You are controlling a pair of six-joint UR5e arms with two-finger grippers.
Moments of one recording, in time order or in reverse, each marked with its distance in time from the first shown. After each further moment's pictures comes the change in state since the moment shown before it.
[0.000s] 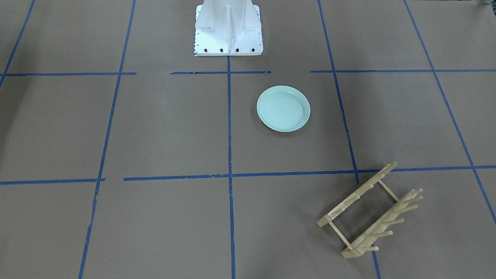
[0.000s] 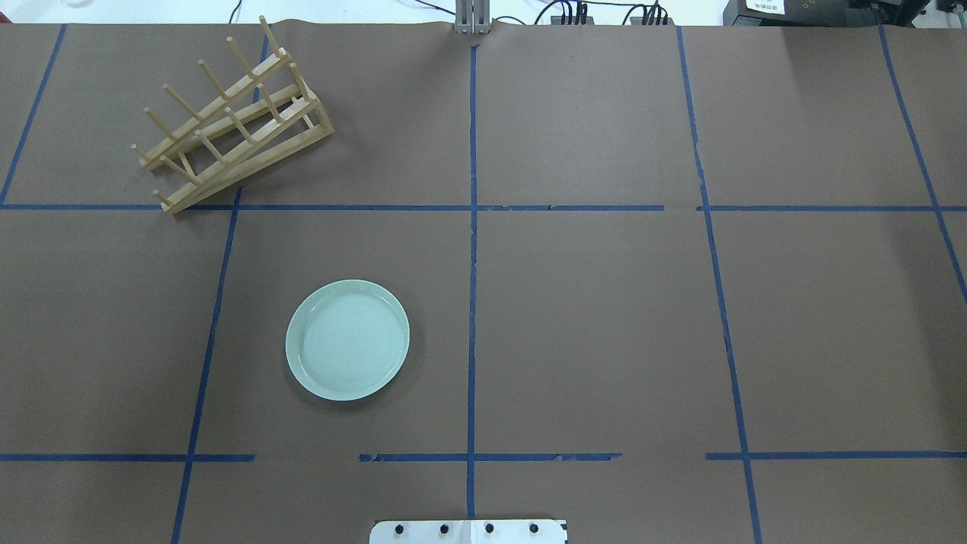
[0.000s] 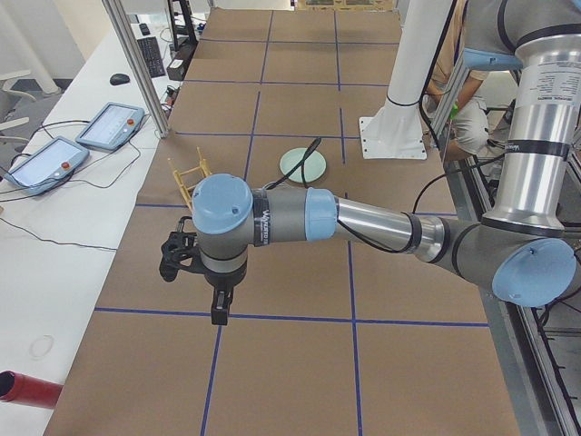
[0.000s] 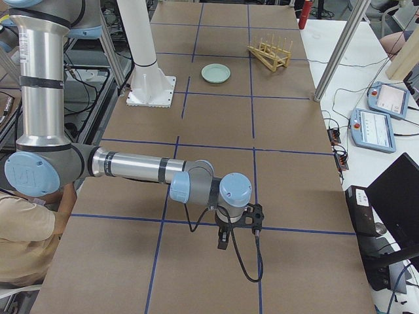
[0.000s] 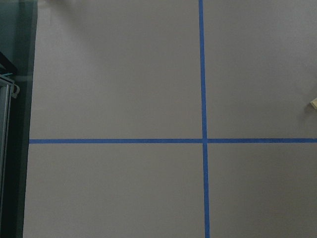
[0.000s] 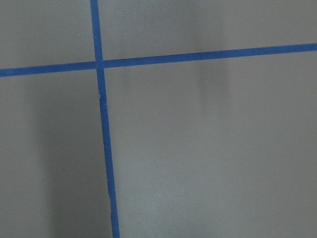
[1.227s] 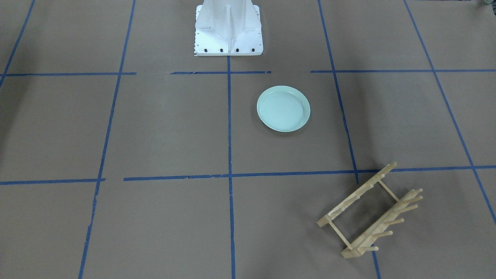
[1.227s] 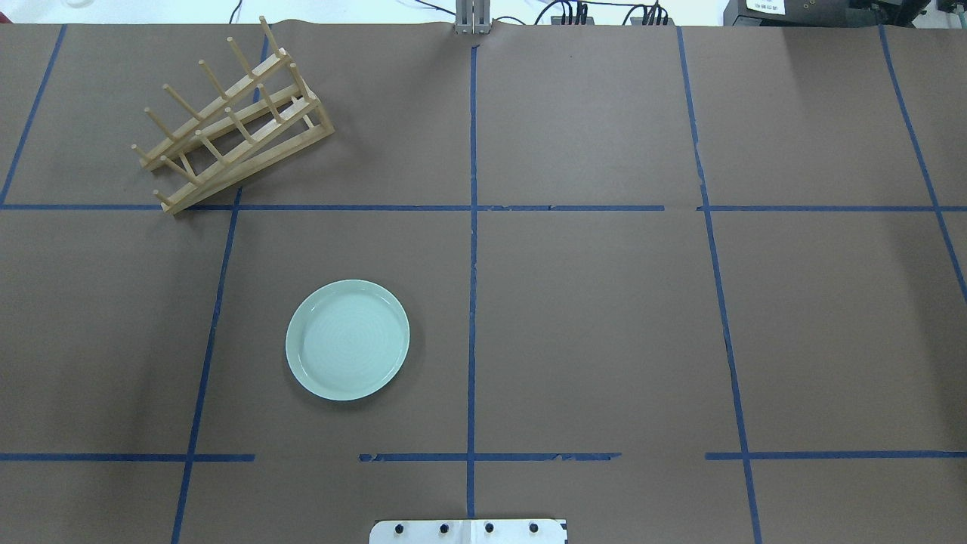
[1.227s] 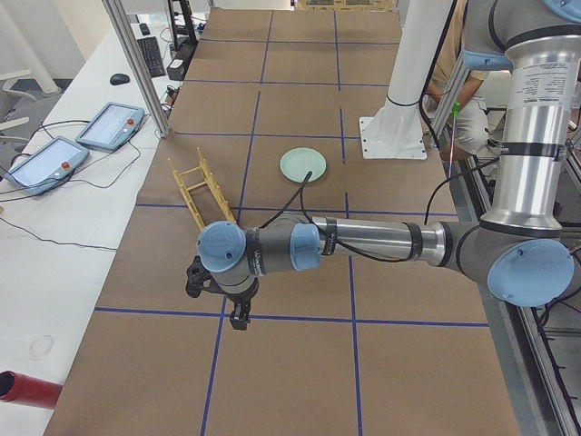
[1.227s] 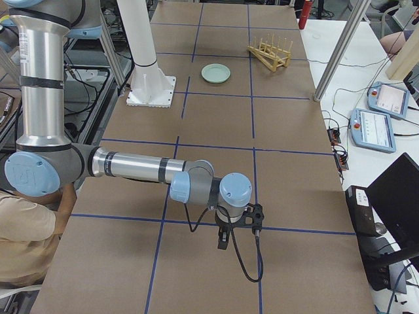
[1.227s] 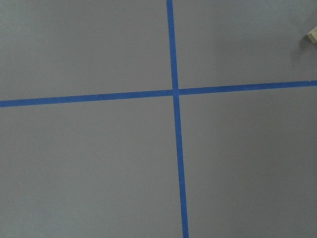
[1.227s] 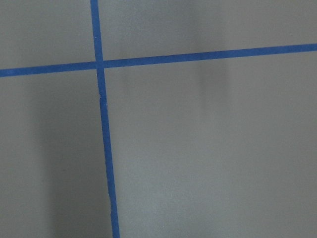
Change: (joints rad) left arm 0.179 0.060 0.081 -0.085 -0.063 0.007; right arm 0.000 0.000 0.000 0.000 0.000 0.000
